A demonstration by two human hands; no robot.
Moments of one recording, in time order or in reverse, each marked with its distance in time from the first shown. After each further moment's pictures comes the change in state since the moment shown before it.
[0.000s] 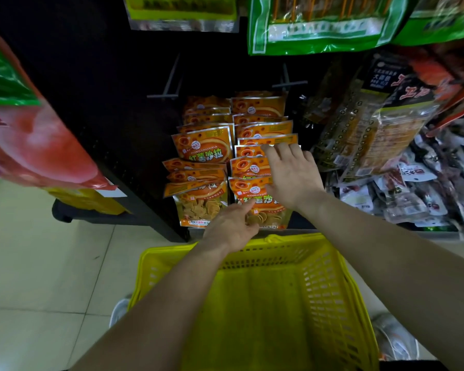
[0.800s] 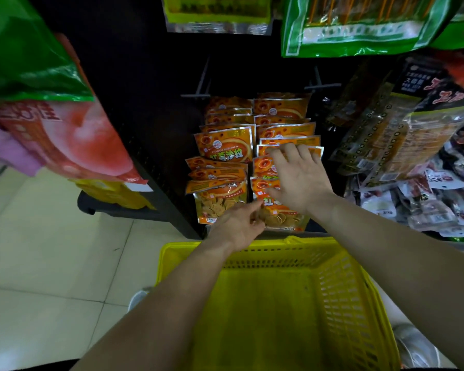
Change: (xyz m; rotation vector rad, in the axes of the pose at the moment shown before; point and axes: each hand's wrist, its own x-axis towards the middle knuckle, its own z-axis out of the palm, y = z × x) left_hand -0.008 -0.025 -0.014 -0.036 0.056 -0.001; right_hand 0.002 -0.029 -0.014 0.078 -0.008 -0.058
